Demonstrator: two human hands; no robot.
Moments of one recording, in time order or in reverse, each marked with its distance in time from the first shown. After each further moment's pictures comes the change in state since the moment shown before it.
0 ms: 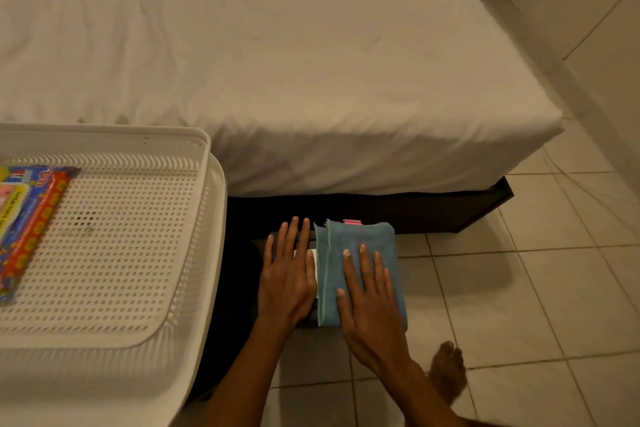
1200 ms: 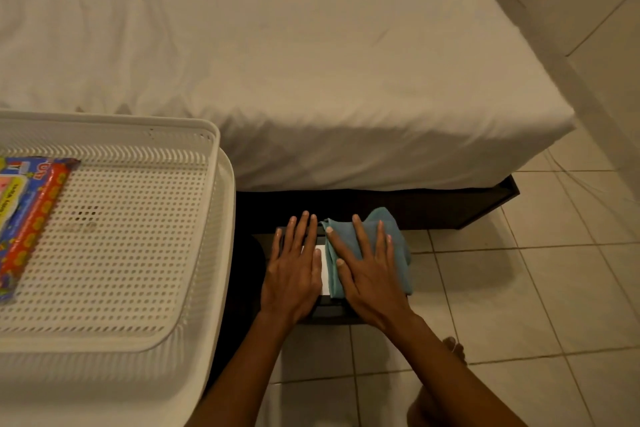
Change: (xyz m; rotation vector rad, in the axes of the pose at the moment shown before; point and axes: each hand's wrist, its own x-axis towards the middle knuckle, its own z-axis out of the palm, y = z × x) left_hand 0.002 -0.010 -0.003 -0.024 -0.065 0.064; right_hand 0.050 -0.001 -0.010 -0.155 -0.122 -0.065
